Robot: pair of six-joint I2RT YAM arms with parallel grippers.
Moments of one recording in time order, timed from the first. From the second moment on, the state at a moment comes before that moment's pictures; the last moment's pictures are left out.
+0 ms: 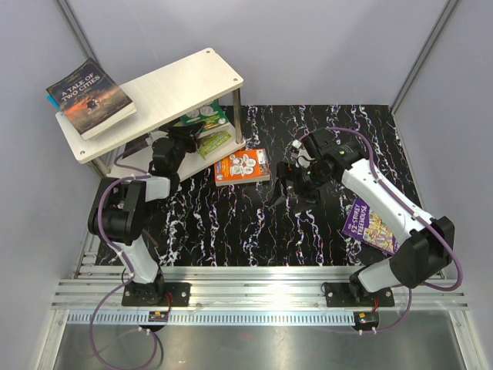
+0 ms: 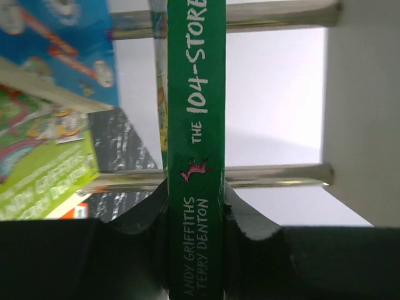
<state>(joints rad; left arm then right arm) -0.13 1.77 0.84 0.96 0.14 -1.52 0.51 1.45 1.36 -1.07 -0.51 0.53</state>
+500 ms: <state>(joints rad) -0.14 1.90 0.93 0.79 0.12 -1.56 0.51 1.46 1.36 -1.07 -0.52 0.53</state>
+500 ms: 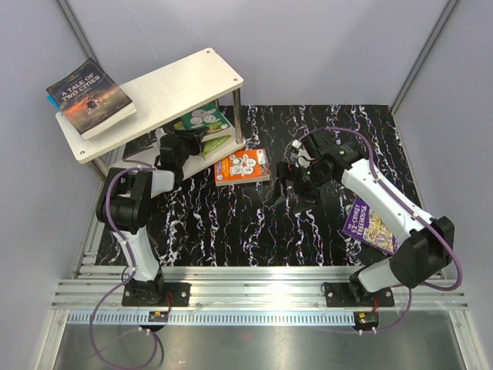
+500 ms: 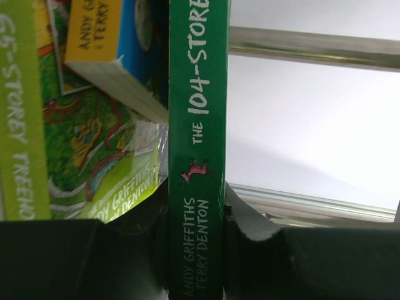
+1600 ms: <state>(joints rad) -0.17 1.90 1.00 0.55 0.32 -1.59 0.51 1.44 1.36 -1.07 -0.52 0.54</state>
